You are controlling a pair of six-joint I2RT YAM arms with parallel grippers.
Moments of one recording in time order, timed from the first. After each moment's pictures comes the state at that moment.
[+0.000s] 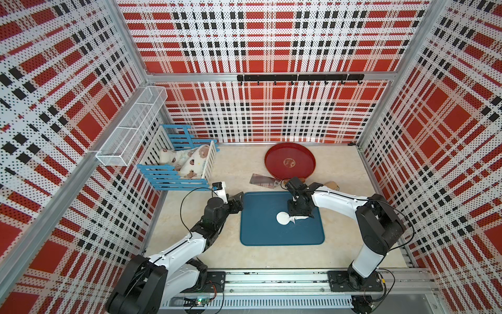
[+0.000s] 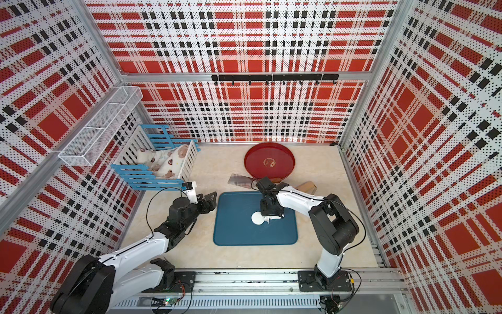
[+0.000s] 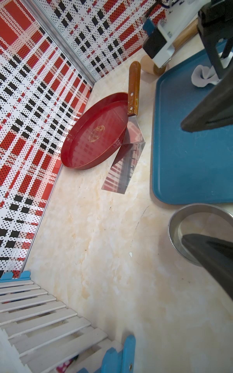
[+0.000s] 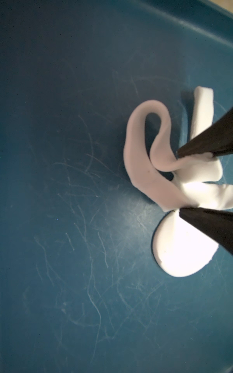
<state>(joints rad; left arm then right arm) -0.41 1.09 0.30 0.44 -0.08 -0.48 0.65 1.74 1.10 -0.69 0.00 0.61</state>
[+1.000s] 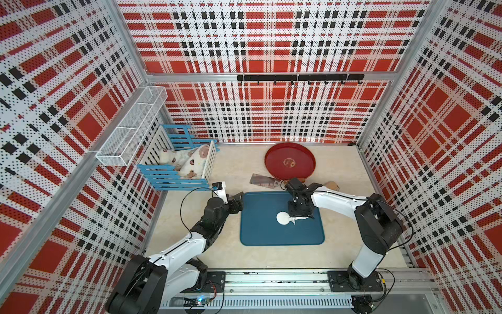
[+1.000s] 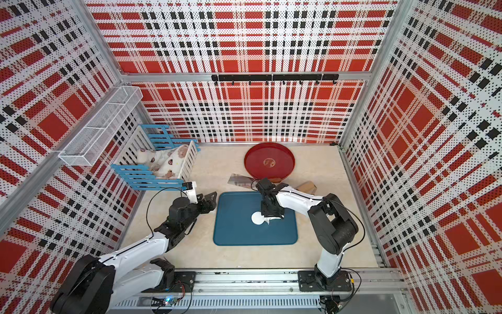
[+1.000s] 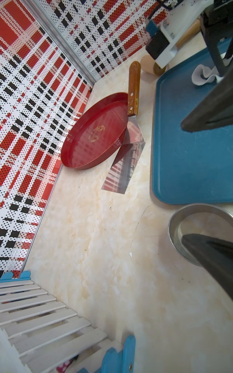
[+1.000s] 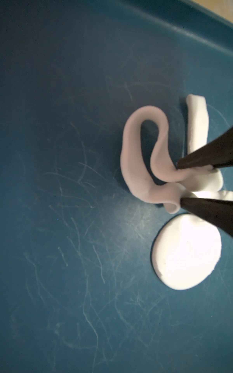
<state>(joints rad) -0.41 1.09 0.30 0.44 -0.08 -0.48 0.66 1.74 1.10 -0.72 0.04 0.62</state>
